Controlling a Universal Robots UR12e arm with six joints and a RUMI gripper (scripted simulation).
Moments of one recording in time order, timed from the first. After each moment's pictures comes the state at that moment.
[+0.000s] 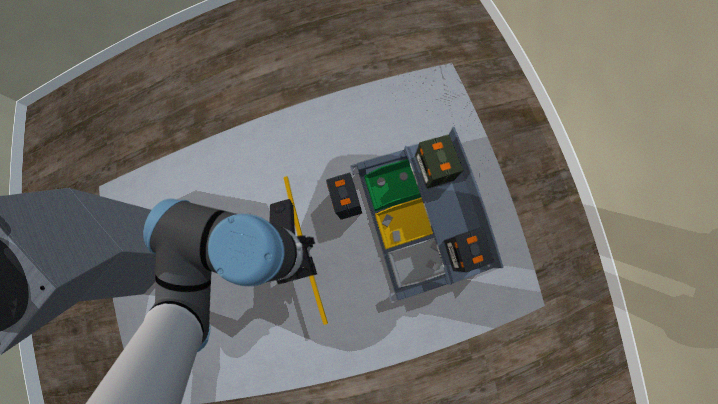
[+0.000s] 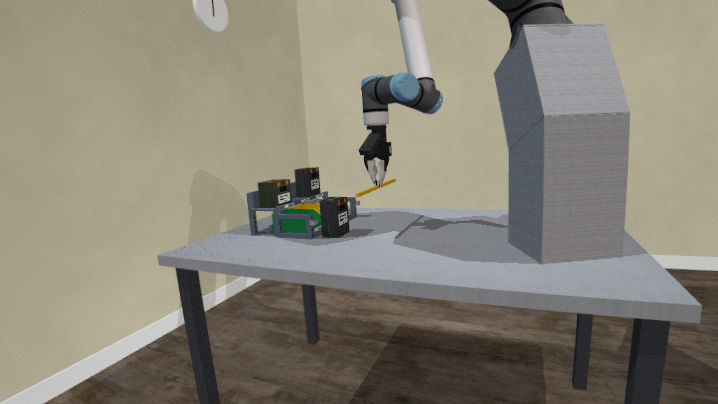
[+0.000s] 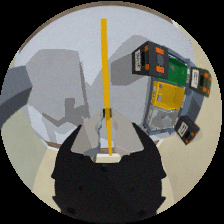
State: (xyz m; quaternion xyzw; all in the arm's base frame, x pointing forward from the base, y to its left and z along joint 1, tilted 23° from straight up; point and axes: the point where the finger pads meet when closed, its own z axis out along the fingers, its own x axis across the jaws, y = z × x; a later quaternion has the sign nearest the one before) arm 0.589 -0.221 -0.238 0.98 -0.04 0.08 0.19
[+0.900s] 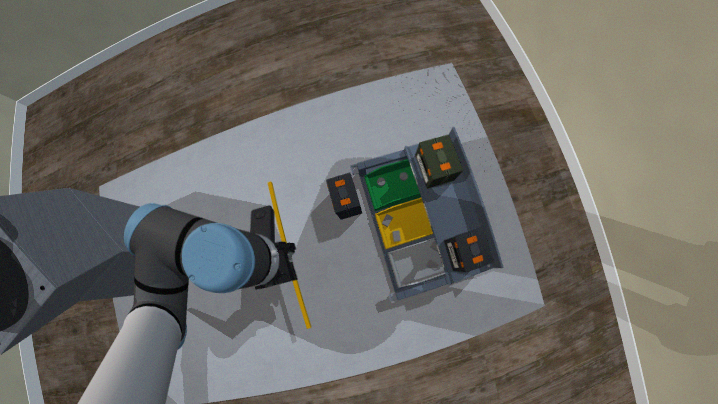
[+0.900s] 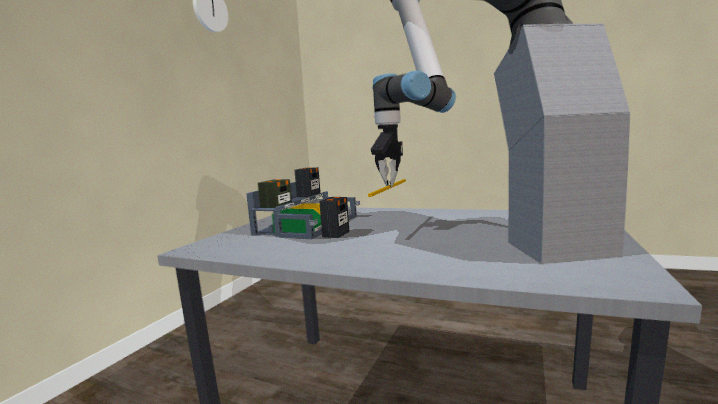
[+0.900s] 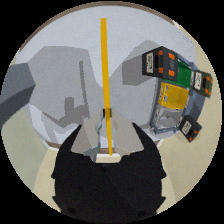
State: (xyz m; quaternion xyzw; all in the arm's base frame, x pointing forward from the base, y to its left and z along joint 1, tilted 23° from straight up) arm 0.547 -0.219 -0.246 0.98 -0.04 0.08 0.19
